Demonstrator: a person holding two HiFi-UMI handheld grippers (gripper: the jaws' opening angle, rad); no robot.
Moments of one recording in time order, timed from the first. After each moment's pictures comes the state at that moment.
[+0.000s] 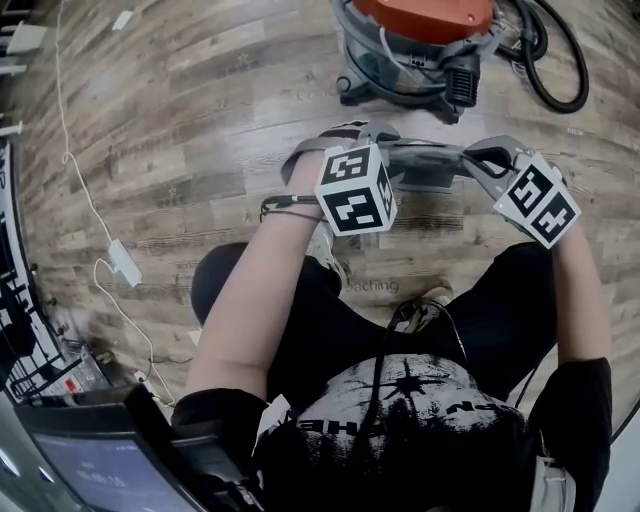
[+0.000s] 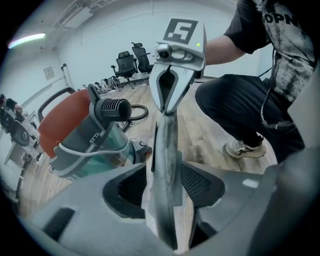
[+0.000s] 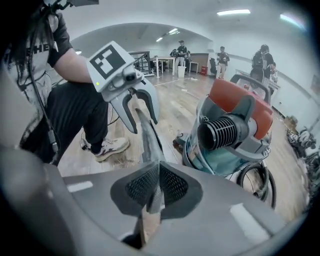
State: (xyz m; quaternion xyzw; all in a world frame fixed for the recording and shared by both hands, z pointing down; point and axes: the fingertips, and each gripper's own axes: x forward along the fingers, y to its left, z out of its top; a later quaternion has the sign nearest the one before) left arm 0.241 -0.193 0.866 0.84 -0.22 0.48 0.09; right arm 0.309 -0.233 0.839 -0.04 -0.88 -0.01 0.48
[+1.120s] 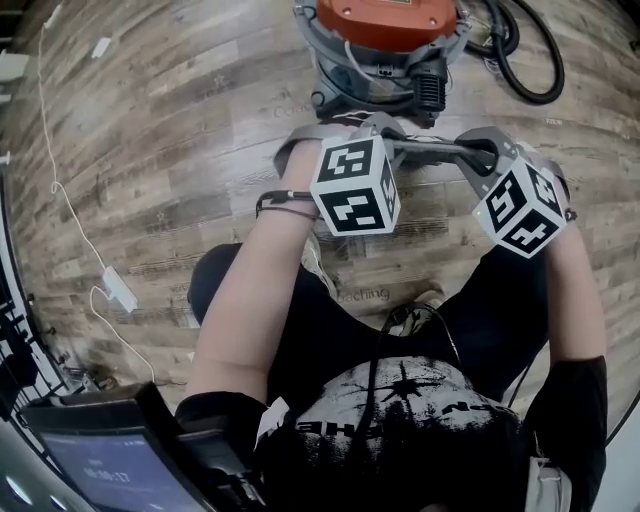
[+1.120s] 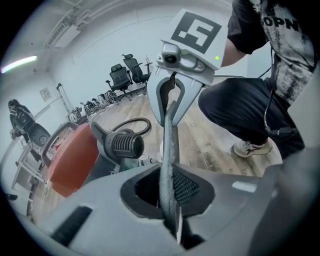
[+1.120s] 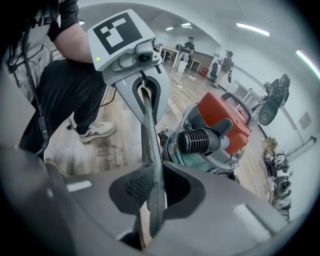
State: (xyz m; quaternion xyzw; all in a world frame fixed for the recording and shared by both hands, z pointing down) left arm 0.269 -0.243 0.819 0.86 -0.22 0.47 0.00; right arm 0.320 -0.262 0.809 0.02 -0.84 -0.13 0.53
